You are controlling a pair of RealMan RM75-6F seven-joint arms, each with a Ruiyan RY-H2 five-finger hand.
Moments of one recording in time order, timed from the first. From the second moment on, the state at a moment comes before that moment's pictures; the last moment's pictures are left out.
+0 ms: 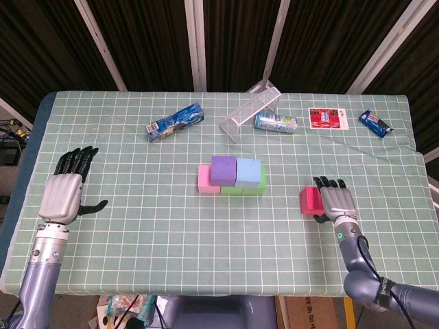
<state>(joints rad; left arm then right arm) -0.45 -1.19 -0.20 -2.06 1.08 1.44 0.51 0.71 -1.26 0.12 -1.71 -0.49 1.01 -0.65</state>
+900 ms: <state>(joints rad) -0.44 -1.18 -0.21 -2.07 1.08 1.43 0.50 0.69 -1.23 0.16 -1.66 -0.66 1.02 -0.50</state>
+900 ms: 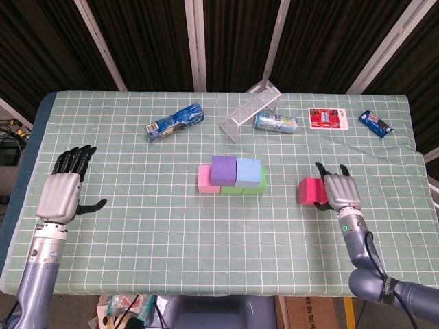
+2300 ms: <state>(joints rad) -0.44 -1.11 -0.23 -2.09 1.04 1.40 0.46 1.43 -1.23 0.36 -1.88 0.08 1.16 -0.87</state>
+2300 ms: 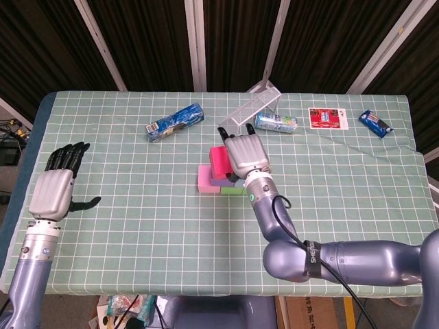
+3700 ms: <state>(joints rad) -0.45 -1.10 -0.22 -2.11 1.04 1.38 0.42 1.40 -1.32 0.60 -1.76 0.45 1.31 -1.03</state>
